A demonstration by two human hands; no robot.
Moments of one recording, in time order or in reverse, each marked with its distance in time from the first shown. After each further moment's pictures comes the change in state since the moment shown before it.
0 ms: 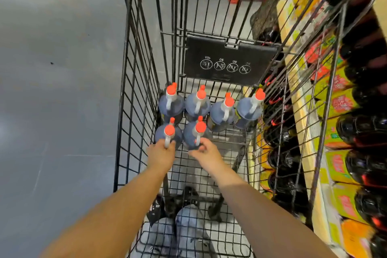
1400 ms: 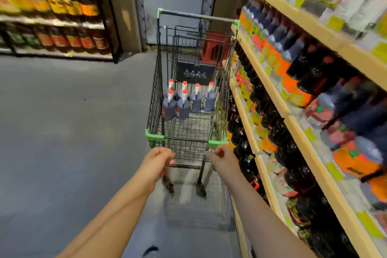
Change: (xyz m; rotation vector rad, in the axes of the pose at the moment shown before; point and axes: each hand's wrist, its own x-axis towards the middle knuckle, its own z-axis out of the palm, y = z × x) left_hand -0.511 -0.234 -0.075 -0.683 -0.239 0.248; right_hand -0.541 0.176 0.003 0.081 0.300 -0.361
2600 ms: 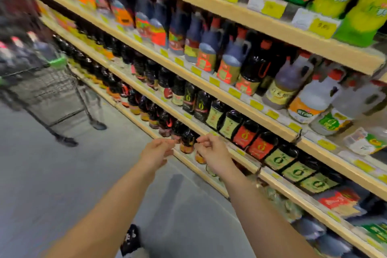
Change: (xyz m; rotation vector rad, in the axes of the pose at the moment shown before) left_hand -0.548 -0.336 0.030 0.547 -0.726 -0.047; right_hand -0.714 0.255 -0.065 0.192 0.620 0.274
